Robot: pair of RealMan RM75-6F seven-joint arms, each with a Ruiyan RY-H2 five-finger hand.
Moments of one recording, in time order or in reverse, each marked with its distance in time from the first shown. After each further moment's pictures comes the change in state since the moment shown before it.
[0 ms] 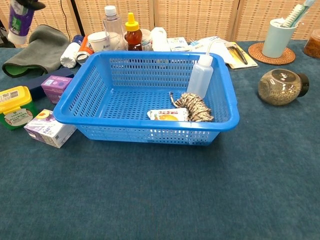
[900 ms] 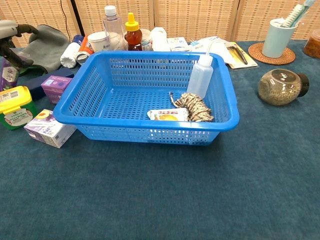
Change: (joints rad) left arm 0.047 -0.094 0.058 0.280 -0.136 -0.275 -0.180; right arm 0.014 -0.005 -0.010 -0.002 0.002 -0.022 0.001
